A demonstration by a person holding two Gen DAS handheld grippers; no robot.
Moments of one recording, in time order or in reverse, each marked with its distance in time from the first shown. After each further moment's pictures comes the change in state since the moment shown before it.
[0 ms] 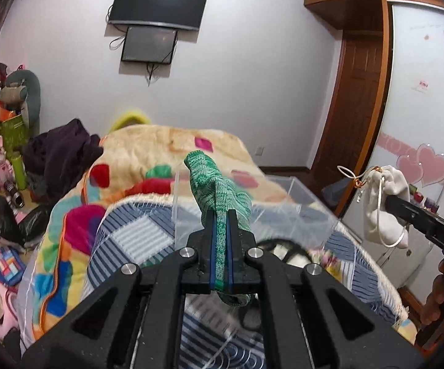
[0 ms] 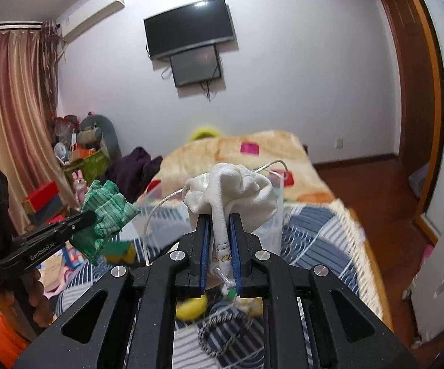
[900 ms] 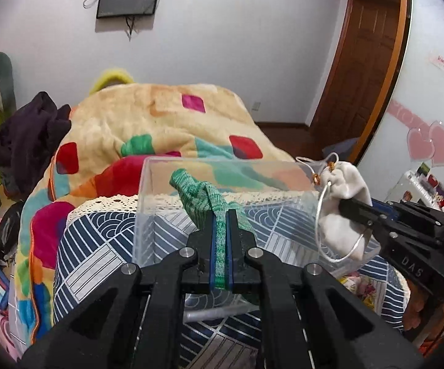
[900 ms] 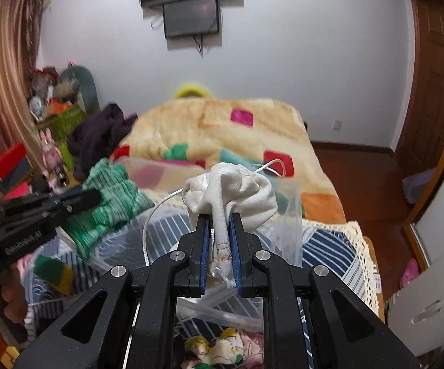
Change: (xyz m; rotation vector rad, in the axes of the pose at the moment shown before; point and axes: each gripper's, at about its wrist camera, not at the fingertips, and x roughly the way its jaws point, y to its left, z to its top) left arm 0.155 0.009 0.028 0.032 0.274 -0.018; right arm 0.147 0.005 0.020 -0.108 0.254 -0.092
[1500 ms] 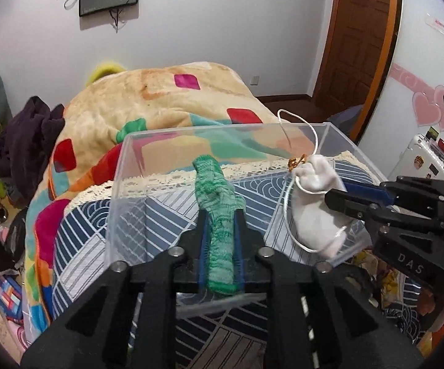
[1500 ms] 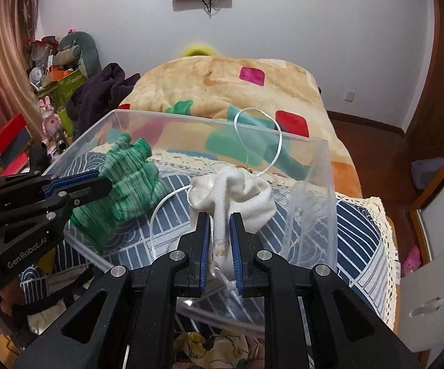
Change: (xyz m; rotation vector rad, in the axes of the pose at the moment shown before) left arm 0.017 -0.018 -0.016 0.107 0.082 0.050; right arm 0.027 -0.005 -0.010 -0.034 0.159 0.042
